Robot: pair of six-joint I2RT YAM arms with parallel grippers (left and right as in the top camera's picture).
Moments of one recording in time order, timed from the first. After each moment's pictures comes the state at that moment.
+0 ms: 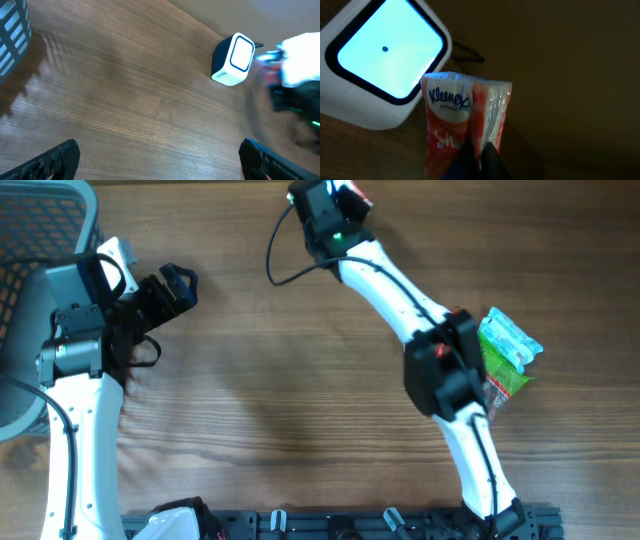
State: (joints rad) left arm 0.20 1.29 1.16 -0.65 0.32 -0.36; right arm 0.54 2.41 2.18 -0.53 0.79 -0.59
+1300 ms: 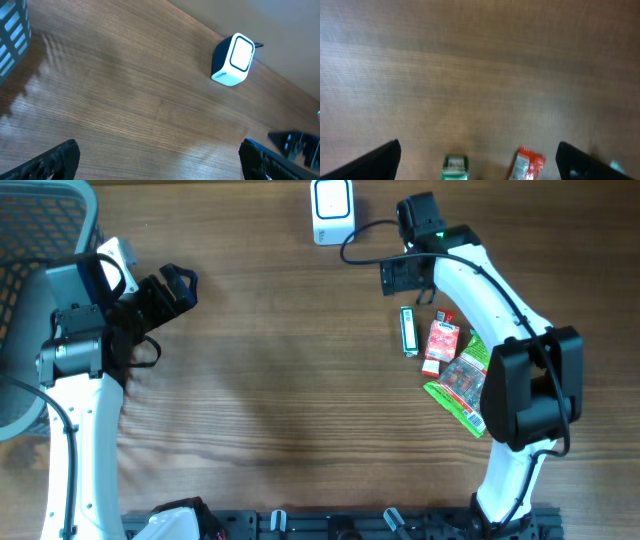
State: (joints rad) left arm 0.20 1.29 1.16 -0.65 0.32 -0.36; right arm 0.27 2.06 1.66 -0.76 0.21 0.12
